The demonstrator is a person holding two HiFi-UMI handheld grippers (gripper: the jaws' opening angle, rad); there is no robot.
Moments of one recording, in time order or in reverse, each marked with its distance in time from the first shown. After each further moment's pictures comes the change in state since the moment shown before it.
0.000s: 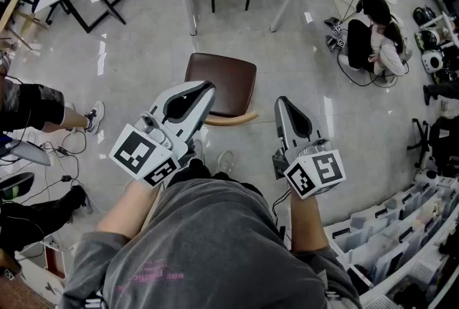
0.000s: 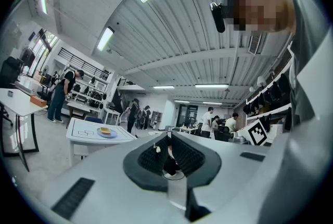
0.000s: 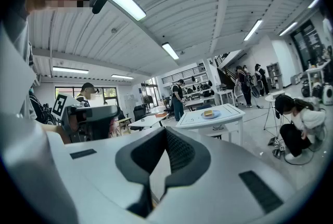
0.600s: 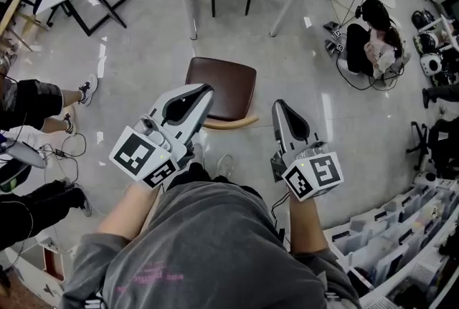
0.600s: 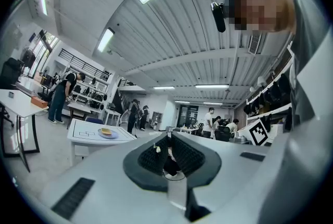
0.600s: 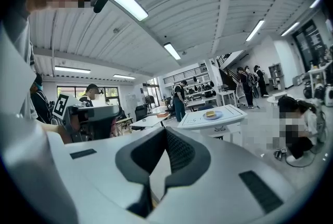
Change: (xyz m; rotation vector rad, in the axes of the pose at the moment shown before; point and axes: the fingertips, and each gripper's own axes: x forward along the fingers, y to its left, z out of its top) left arm -0.006 0.005 0.002 0.000 -0.003 0.006; right arm 0.003 0.010 0.001 -0.009 0.000 0.016
